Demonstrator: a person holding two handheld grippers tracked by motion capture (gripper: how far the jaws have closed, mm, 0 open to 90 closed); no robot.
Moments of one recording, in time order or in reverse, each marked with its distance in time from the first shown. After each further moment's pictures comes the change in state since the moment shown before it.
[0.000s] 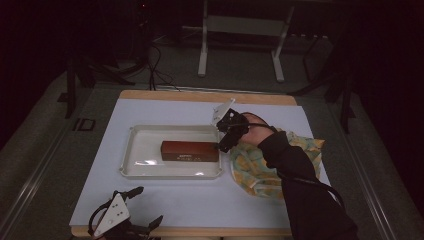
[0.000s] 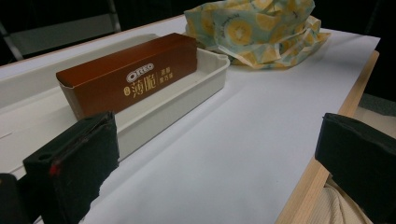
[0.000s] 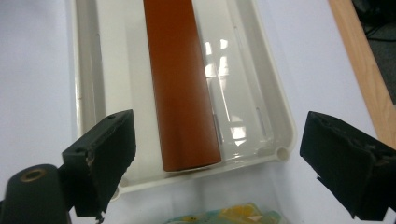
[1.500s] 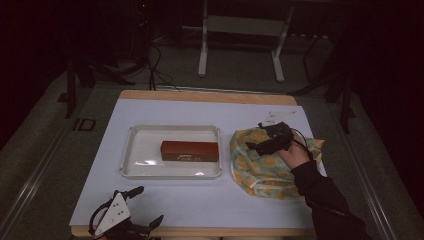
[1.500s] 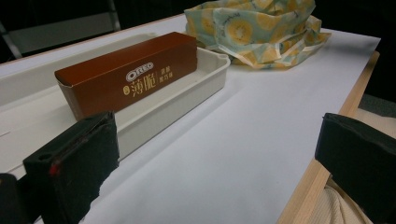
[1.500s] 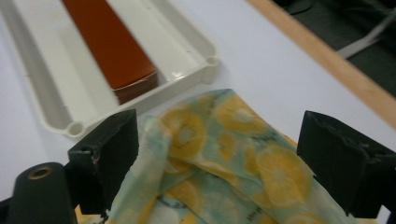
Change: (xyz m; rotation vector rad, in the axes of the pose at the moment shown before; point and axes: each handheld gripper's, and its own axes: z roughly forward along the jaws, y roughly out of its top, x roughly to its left) left arm 0.000 0.000 0.002 0.003 -0.001 -0.006; right arm 0.008 -0.120 -0.055 -0.184 -0.217 0.385
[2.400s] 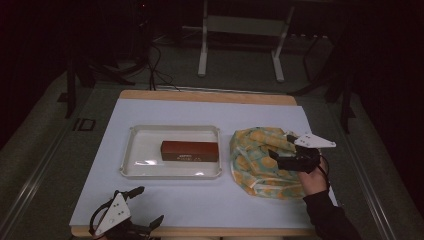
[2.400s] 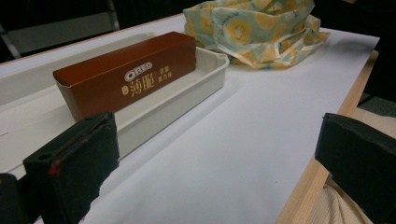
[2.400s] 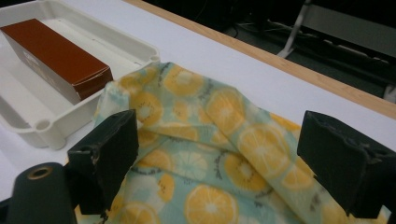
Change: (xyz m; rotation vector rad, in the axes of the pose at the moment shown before) left arm -0.001 0.000 0.000 0.000 -0.004 0.000; right arm 0.016 -0.075 -0.050 -0.199 -0.236 0.208
